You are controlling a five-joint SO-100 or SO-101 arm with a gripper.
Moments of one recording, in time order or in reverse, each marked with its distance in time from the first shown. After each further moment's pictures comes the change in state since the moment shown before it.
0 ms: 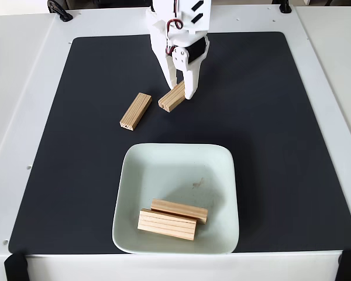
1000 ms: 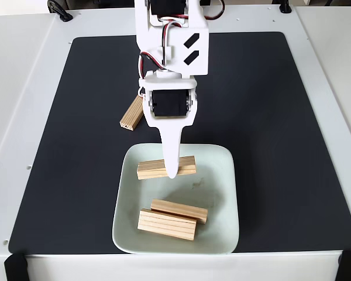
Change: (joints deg) arm 2.8 -47.1 -72.9 -0.1 45.3
